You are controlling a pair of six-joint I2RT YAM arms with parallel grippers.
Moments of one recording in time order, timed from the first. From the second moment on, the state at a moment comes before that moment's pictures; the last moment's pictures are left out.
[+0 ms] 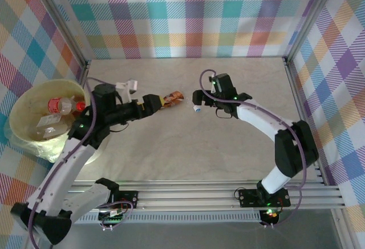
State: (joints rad) left arm -0.41 0.98 1.08 -0.54 0.48 -0.73; right arm 0.52 1.64 1.17 -0.29 -0.05 0.38
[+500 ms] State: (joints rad) left arm -0.45 0.97 1.07 -0.54 0.20 -0.73; right arm 0.52 2.00 1.49 -0.44 -0.10 -0.05
